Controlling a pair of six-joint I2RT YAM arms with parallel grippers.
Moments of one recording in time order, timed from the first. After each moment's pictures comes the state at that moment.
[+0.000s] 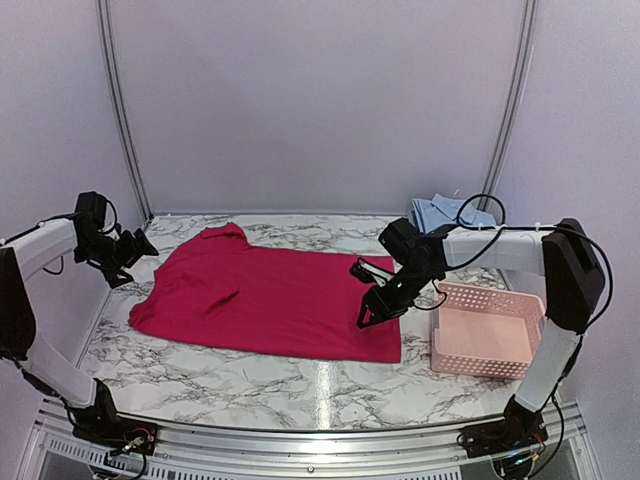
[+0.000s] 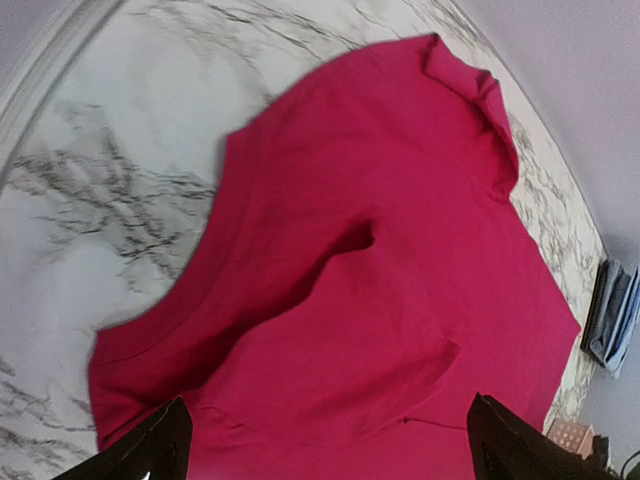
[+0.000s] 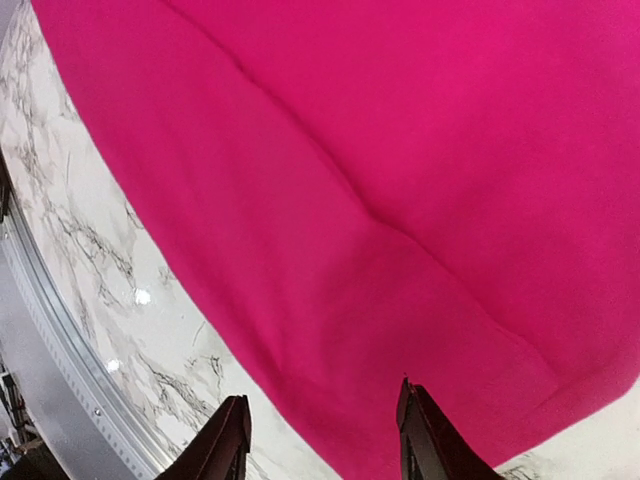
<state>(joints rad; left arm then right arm) 0.17 1.43 1.05 -0.65 0.32 -0.54 0.63 1.78 1.23 -0.71 -0.46 0.07</state>
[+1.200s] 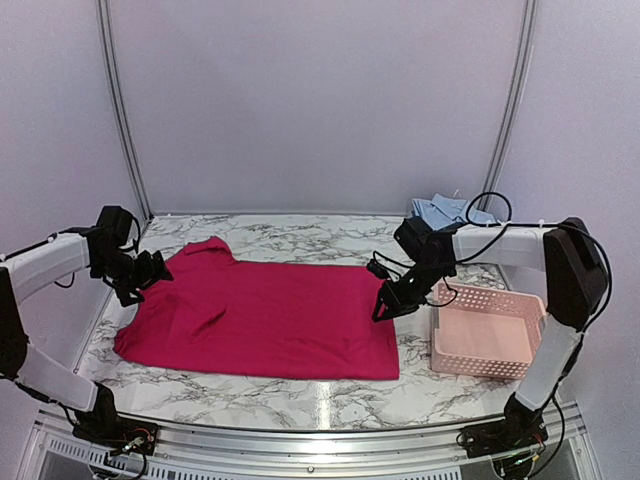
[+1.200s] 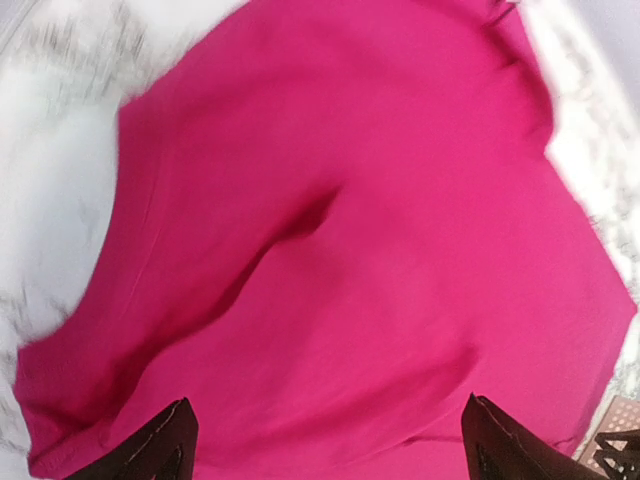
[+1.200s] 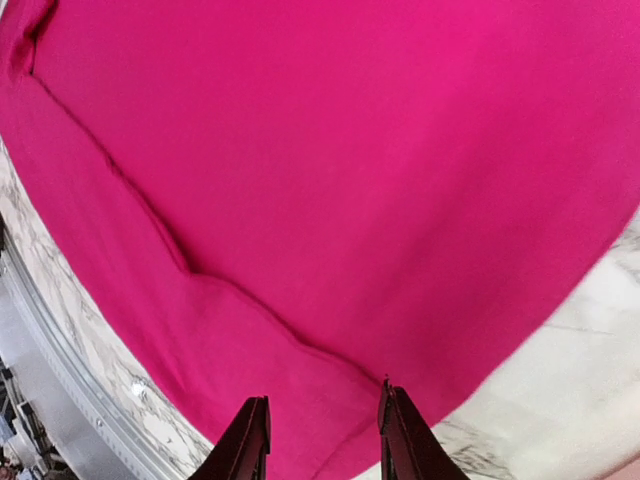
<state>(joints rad) -0.05 1.34 0.87 -0.67 0.15 -0.62 0.55 1.78 1.18 -0.73 -0.47 0.10</state>
